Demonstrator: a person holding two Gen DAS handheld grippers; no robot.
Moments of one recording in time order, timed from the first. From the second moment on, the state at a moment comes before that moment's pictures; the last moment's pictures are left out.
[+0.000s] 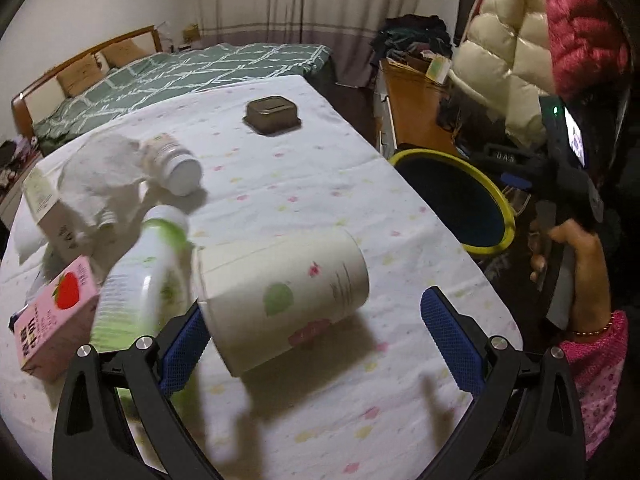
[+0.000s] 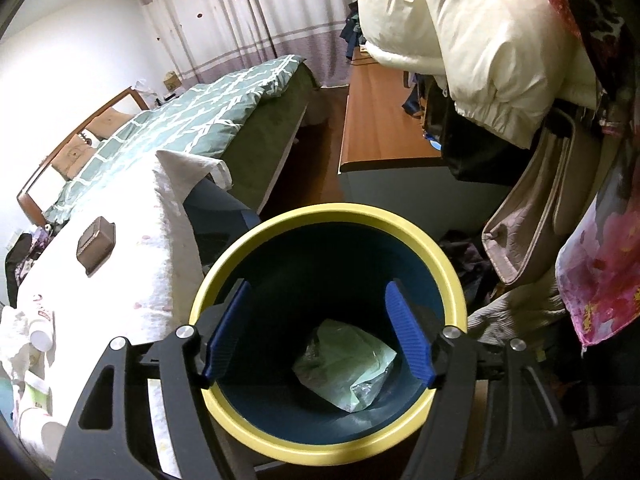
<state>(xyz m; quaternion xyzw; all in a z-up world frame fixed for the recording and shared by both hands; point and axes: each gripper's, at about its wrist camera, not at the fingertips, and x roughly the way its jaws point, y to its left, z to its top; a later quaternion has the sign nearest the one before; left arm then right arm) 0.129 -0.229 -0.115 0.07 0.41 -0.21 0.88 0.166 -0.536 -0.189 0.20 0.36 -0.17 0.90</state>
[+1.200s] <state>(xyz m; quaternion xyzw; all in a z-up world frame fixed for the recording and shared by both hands) 0.164 -0.317 -0.074 0.08 0.37 -0.26 0.89 0.072 -0.542 -0.155 0.17 0.31 -0.19 0.92</state>
